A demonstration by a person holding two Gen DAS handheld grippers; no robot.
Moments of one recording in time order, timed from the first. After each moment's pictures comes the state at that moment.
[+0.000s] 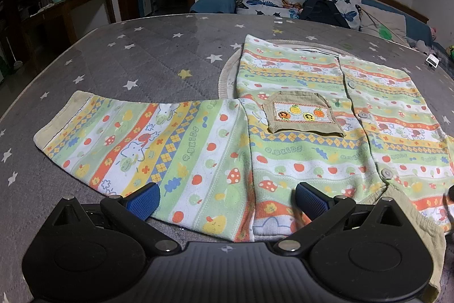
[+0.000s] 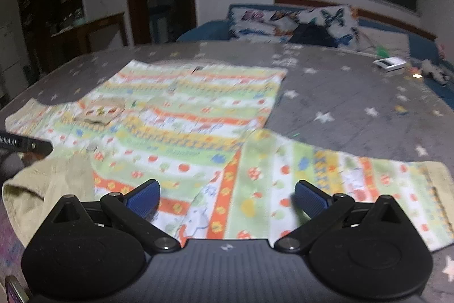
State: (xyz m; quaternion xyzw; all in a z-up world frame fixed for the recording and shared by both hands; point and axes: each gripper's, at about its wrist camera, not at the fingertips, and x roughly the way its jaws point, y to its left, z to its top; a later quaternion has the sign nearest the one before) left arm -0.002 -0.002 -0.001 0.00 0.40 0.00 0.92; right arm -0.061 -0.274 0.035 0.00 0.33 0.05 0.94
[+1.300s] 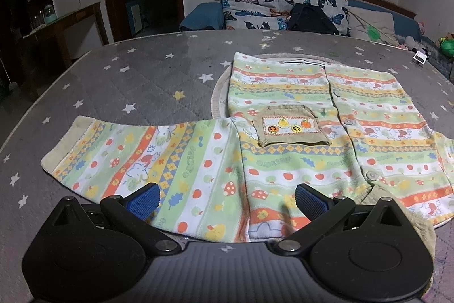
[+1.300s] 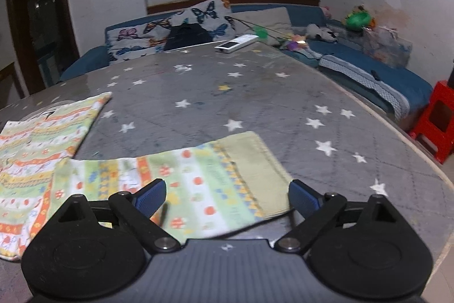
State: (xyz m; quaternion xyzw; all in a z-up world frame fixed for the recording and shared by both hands) left arm -0.012 -0.009 0.016 0.04 0.39 -0.02 0.92; right arm -0.095 -0.415 0.038 0.09 0.32 -0.18 0.93
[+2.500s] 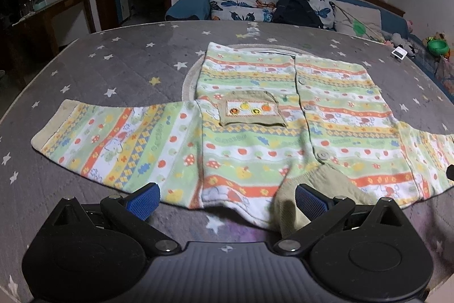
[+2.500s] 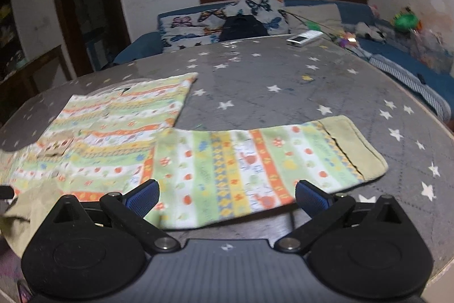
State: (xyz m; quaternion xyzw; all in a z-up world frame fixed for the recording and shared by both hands) left arm -0.042 -0.033 0.028 0.02 0.41 -0.05 0.91; right arm -0.105 -0.325 0.054 0.08 0.34 -0.07 0.94
